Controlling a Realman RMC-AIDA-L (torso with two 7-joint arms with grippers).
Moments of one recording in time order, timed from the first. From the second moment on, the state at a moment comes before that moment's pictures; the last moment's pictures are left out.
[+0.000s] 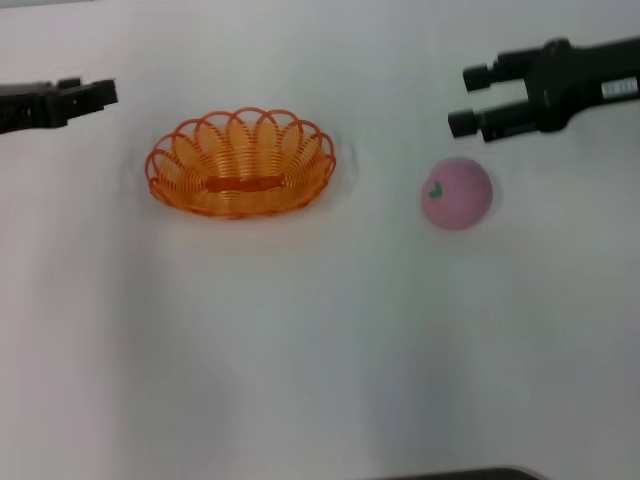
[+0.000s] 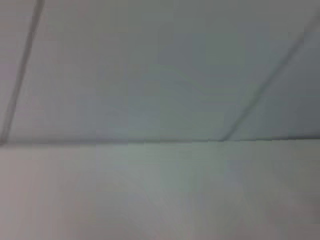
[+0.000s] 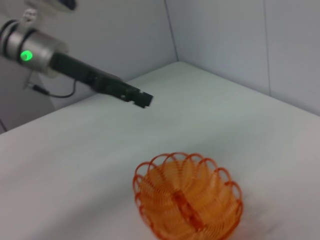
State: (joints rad) left arm -0.34 -2.17 0.87 1.25 2.10 1.30 -2.18; right arm 0.65 1.96 -0.60 -0.77 -2.22 -1.70 1.61
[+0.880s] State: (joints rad) left arm -0.29 -2.17 0.73 0.97 1.99 1.66 -1.37; right arm 0.81 1.99 -0.76 -1.11 -2.55 -1.83 2.04
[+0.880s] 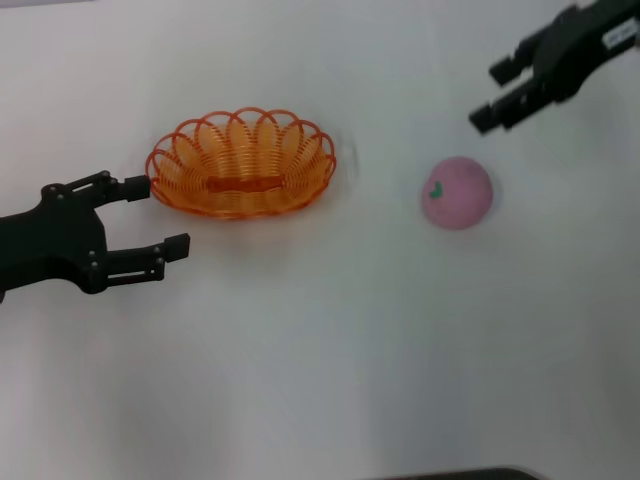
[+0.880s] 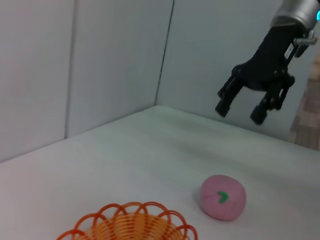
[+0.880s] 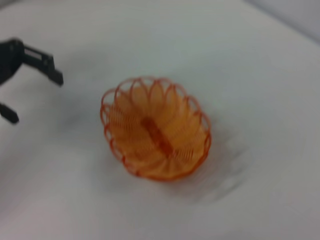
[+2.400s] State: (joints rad) left arm -0.30 -2.17 0.74 0.95 2.01 1.76 -1.38; right arm 0.85 2.09 -1.08 -0.86 -2.75 -1.52 2.14
